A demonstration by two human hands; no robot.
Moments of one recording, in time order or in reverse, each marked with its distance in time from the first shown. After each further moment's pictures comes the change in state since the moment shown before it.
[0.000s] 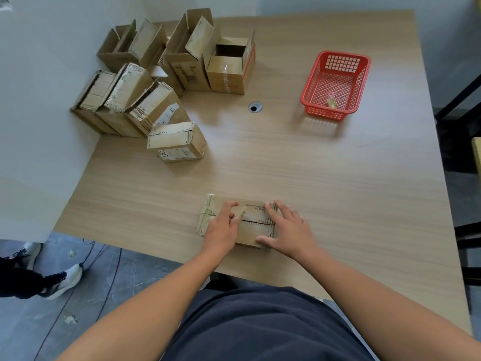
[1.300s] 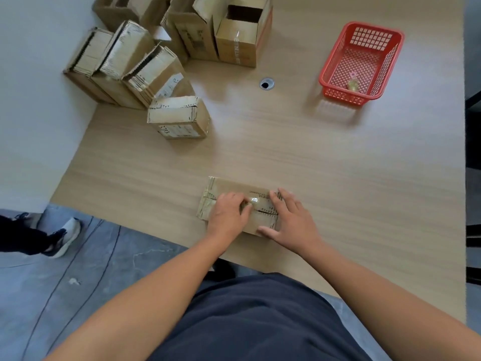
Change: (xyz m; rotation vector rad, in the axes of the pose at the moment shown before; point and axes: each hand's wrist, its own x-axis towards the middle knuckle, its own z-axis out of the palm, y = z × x) left_hand 0.012 0.008 0.008 0.264 -0.012 0.060; right_hand 0.008 0.007 0.009 -0.002 0.027 -0.069
